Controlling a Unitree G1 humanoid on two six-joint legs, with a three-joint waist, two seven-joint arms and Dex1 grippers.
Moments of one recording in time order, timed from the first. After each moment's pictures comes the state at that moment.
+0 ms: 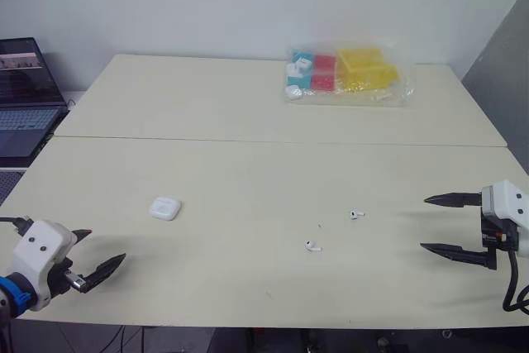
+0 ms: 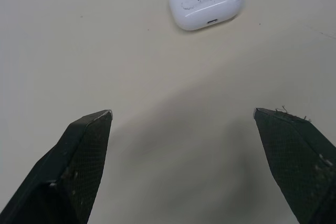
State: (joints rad) left arm 0.50 0.83 0.64 -0.23 -0.36 0.30 -0.88; right arm 0.15 -1.06 -0.38 -0.20 0.47 0.17 1.30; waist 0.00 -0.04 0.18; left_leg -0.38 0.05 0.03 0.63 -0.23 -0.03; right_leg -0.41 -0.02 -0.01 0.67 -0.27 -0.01
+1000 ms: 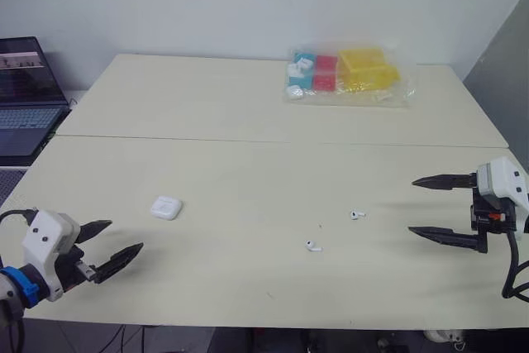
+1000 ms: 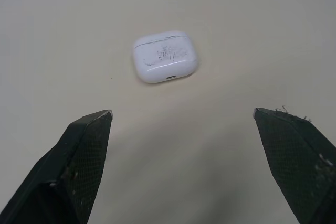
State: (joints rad) left arm 0.43 0.79 0.64 -0.27 -0.50 0.40 -0.95; right arm 0.03 -1.06 -0.37 -0.30 0.54 0.33 1.28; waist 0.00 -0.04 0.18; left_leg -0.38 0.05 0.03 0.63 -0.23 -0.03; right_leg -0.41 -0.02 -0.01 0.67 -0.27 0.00
